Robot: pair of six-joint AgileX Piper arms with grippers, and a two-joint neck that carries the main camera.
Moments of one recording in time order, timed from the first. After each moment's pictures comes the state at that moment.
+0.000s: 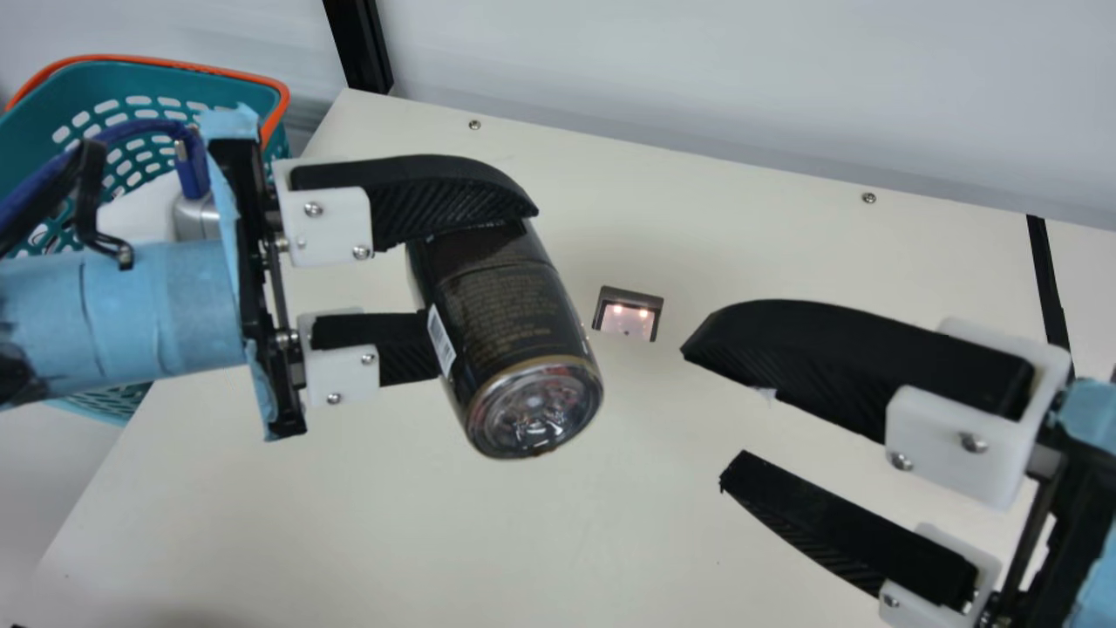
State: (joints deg) left arm -4.5 63.6 -37.0 -90.1 48.9 -3.4; right arm -0.6 58.5 -46.9 67.1 63.5 4.3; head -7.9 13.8
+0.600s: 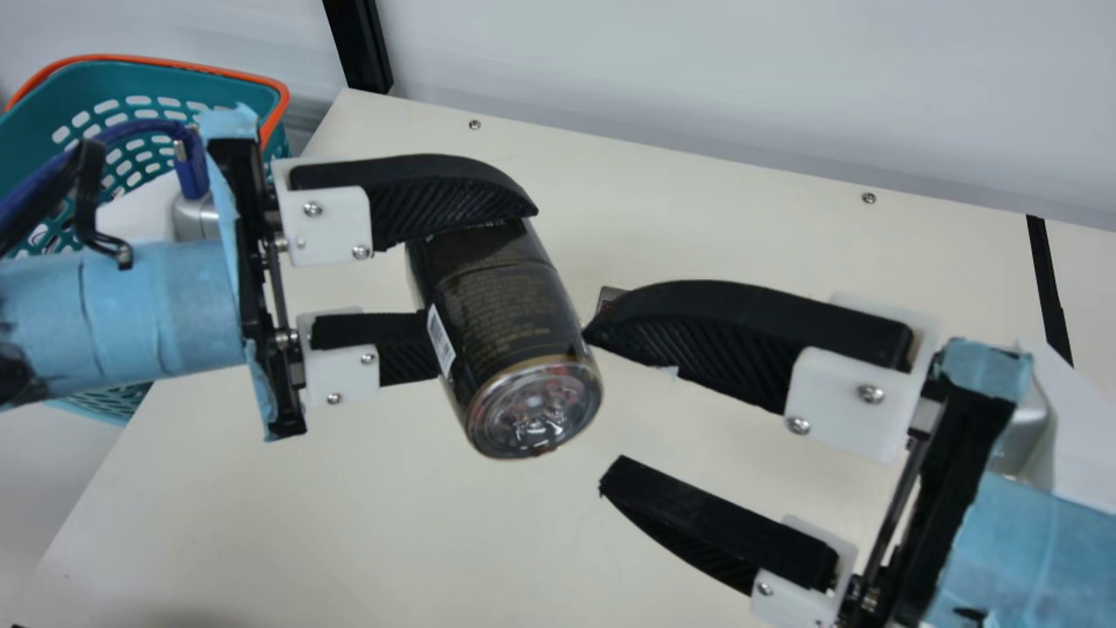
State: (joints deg) left arm -4.5 63.6 -37.0 -90.1 48.9 -3.4; right arm 7.8 65.7 -43.0 82.5 62.7 0.7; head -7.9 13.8
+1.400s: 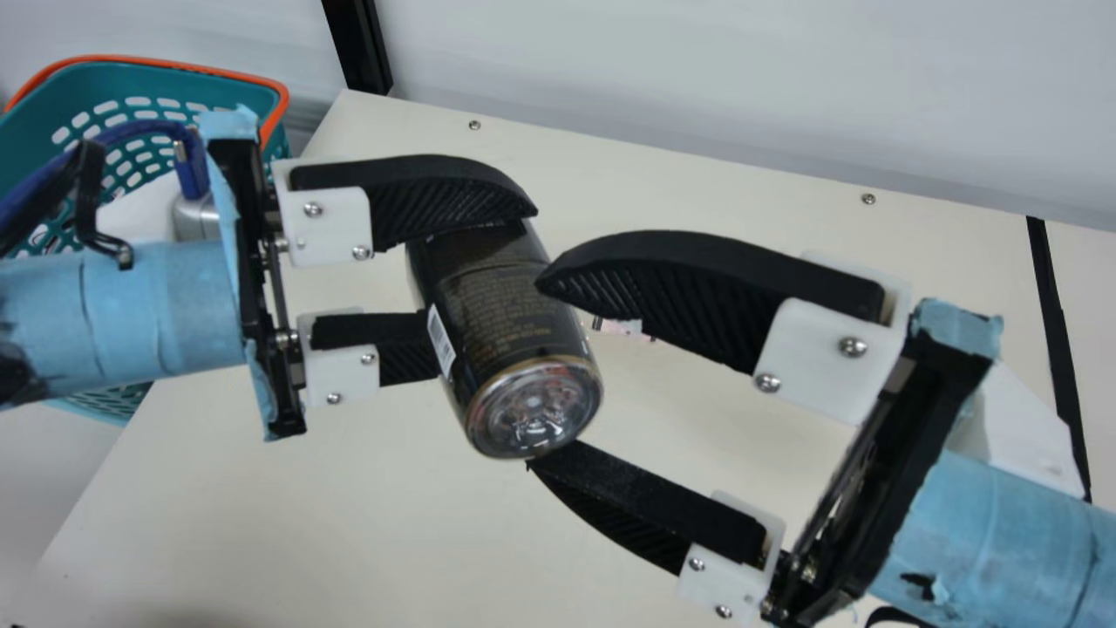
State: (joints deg) left arm -4.5 63.6 -37.0 -90.1 48.9 -3.4; right arm 12.4 69.2 -41.4 94.7 63.4 -3.8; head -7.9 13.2
